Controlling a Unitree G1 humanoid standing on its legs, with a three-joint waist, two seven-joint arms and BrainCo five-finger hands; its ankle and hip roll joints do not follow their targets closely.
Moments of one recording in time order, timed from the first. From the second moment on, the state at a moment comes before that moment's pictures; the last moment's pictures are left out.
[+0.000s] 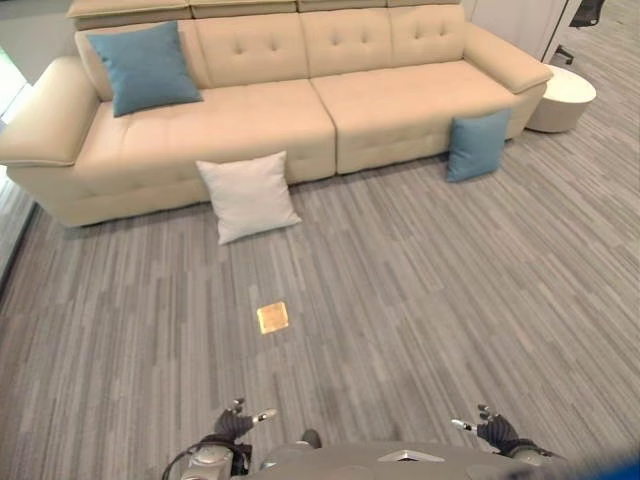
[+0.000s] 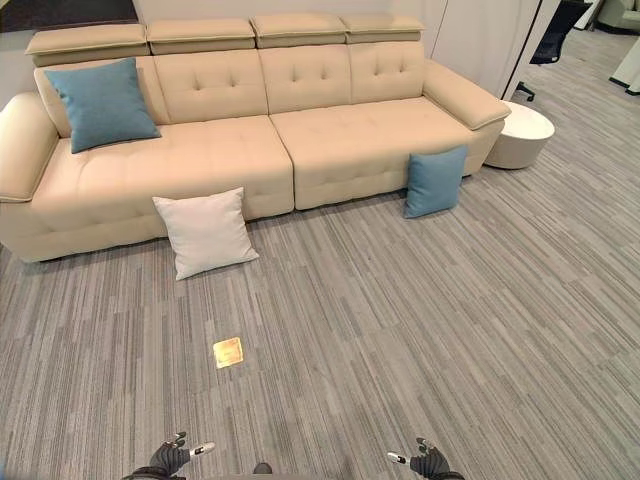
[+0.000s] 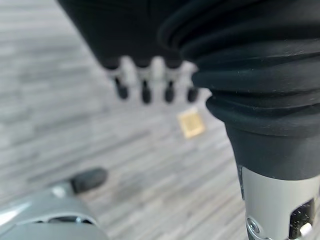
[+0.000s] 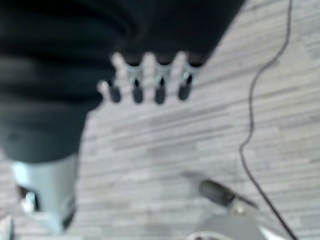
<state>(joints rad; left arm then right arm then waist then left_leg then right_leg) 0.04 0.24 -0.16 1.22 -0.21 -0.18 0.07 0.05 -0.28 0.21 1.22 0.13 -0.17 -0.03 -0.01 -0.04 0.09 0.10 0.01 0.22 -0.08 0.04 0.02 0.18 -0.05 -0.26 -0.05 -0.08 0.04</state>
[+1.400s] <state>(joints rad) -0.05 0.22 -0.15 1.25 -0.21 -0.18 0.08 -0.04 -0.26 0.26 1.23 0.11 -0.16 -0.05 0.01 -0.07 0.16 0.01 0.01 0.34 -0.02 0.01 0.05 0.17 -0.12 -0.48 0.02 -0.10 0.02</state>
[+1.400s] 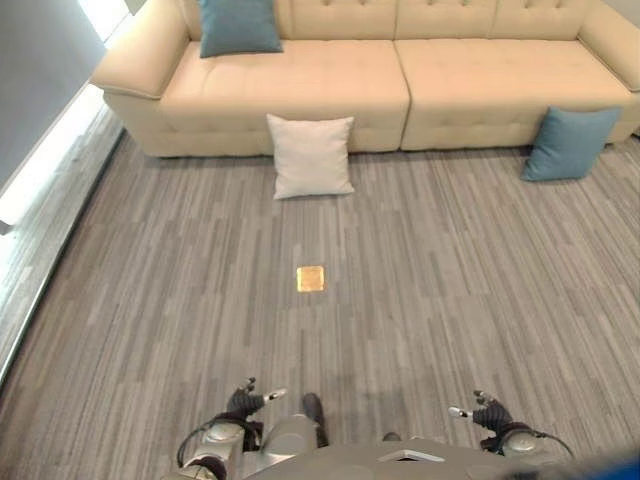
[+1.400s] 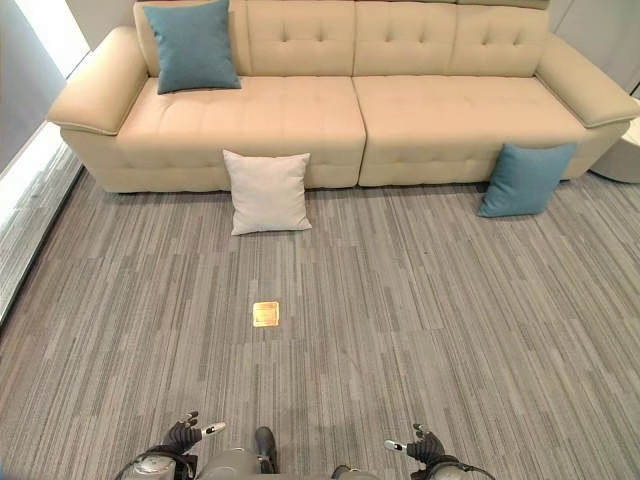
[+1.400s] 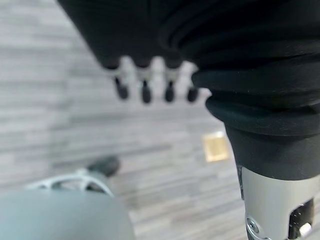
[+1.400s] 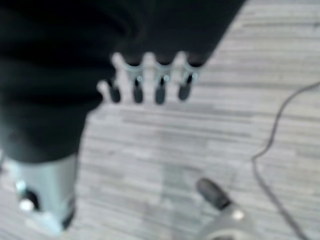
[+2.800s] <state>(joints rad) -0.10 0.25 -0.20 1.28 -0.22 -0.18 0.09 -0.04 -0.23 0.31 1.16 0.12 -0.15 -0.05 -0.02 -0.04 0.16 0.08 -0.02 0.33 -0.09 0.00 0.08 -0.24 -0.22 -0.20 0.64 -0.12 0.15</state>
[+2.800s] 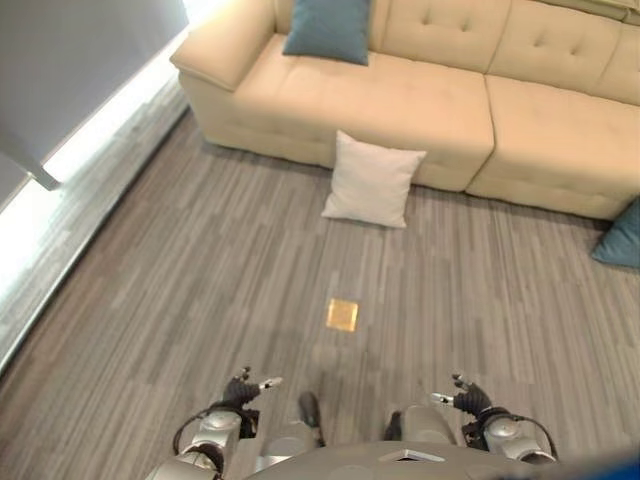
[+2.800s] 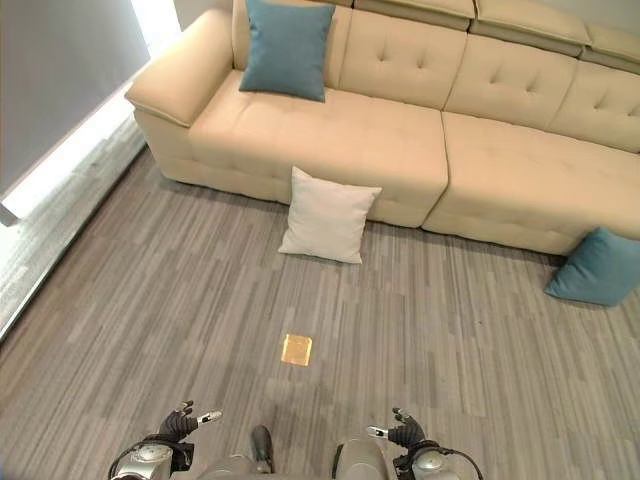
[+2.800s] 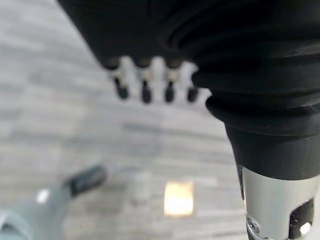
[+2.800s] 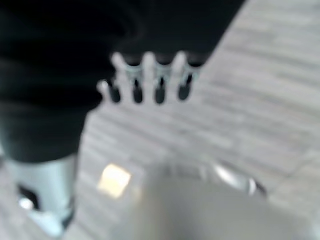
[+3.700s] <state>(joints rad) -0.07 0.22 -0.15 1.26 -0.23 -0.18 0.07 -0.03 -0.28 0.32 1.21 0.12 -0.15 -0.04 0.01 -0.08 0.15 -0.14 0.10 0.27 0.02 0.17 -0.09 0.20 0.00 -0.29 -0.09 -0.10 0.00</state>
